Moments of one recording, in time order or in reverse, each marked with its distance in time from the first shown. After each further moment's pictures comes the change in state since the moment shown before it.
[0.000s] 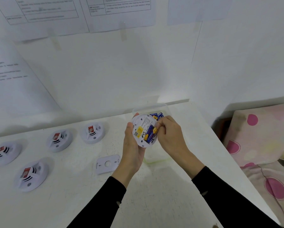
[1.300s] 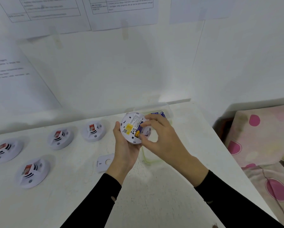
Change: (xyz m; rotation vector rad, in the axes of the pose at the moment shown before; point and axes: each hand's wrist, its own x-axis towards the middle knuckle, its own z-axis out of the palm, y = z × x) left_hand 0.005 0.011 -0.017 -0.154 0.101 -0.117; right_hand -0.017 -0.016 0.000 -0.083 -0.129 -0.308
